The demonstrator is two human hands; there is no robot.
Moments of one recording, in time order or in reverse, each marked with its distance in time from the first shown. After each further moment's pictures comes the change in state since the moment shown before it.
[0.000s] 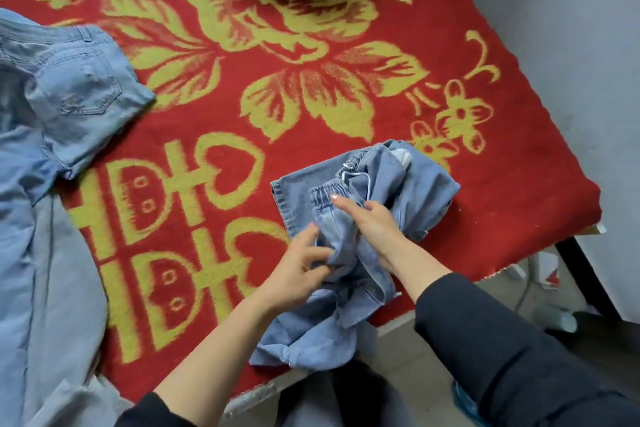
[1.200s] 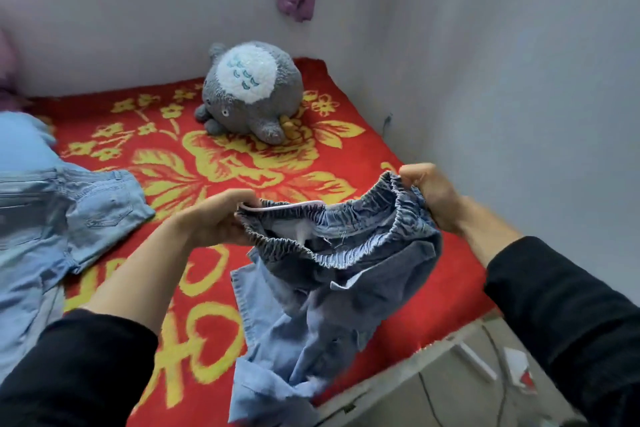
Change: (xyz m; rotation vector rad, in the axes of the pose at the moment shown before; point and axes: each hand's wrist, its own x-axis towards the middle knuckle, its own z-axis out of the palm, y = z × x) left_hand 0.018 0.259 -0.097 -0.498 0.064 -0.468; right_hand -0.191 -0.141 -0.251 0.097 -0.138 -0.577
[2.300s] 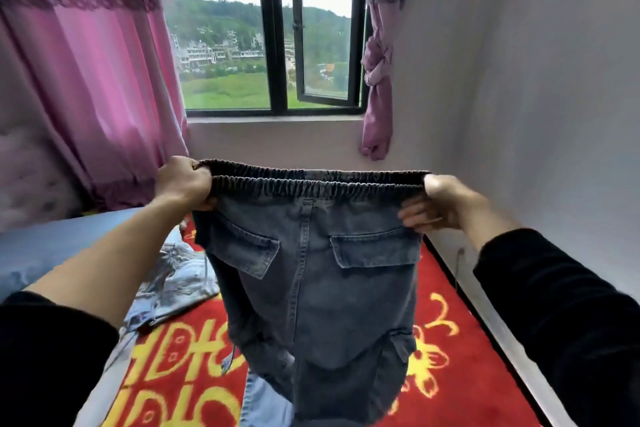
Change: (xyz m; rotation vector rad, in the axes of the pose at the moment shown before) left_hand -0.171 0.139 0.104 0.310 1.436 0.598; right_hand 0.009 -0.165 -0.108 -0.318 -0.002 -0.047
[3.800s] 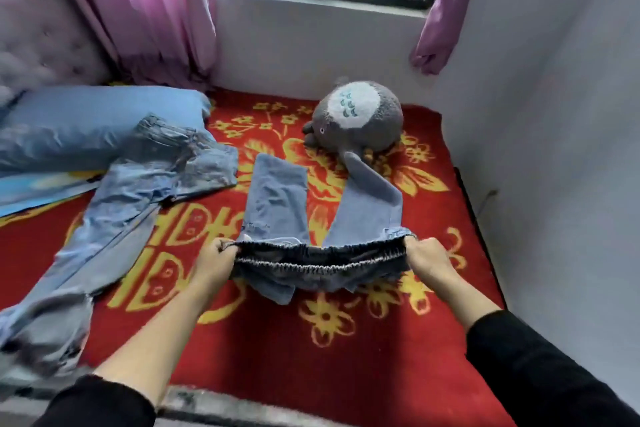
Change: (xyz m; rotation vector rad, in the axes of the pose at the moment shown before) left_hand -0.173 -0.234 0.120 -0.151 -0.209 -0.484; right_hand 0.042 0.212 0.095 -0.450 -0.015 0.004
